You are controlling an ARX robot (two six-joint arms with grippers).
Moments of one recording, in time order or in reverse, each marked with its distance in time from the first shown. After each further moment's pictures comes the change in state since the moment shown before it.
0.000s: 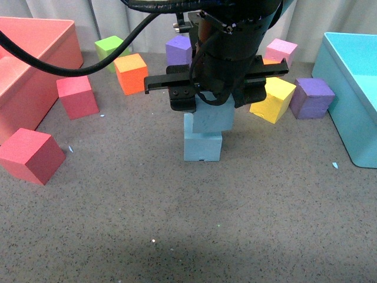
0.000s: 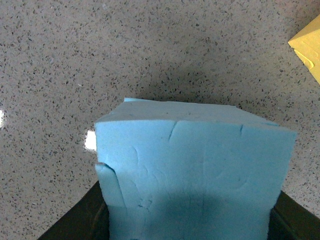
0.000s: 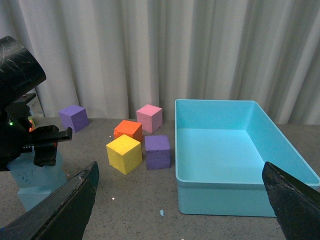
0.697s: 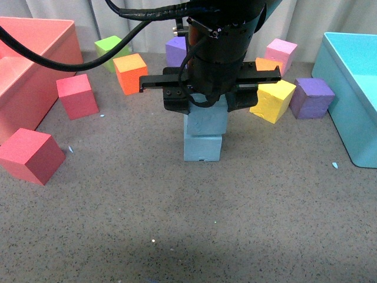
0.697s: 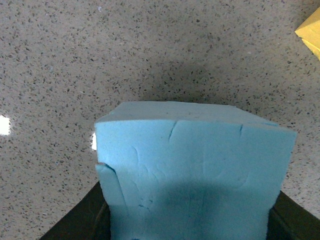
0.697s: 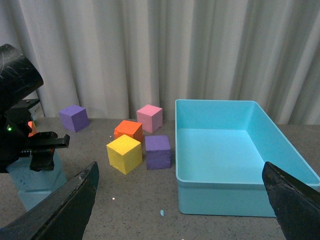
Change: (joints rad) left arm 0.024 0.004 -0.015 0.018 0.030 0.097; right arm 0.000 0.000 0.000 0.000 0.000 0.000
